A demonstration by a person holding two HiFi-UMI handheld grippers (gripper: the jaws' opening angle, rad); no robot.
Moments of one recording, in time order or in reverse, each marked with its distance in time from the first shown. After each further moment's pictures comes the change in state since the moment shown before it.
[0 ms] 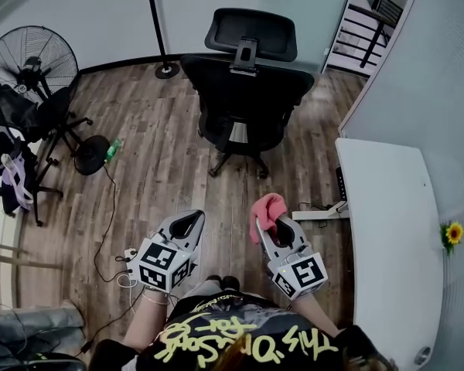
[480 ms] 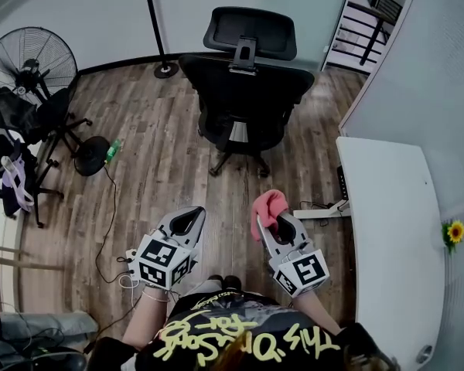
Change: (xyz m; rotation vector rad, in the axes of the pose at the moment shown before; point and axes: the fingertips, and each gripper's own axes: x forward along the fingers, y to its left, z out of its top) left arm 0.009 0.005 0.007 0.017 0.000 -0.011; right arm 0.007 -0.007 0.003 -0.005 -0.009 -0.007
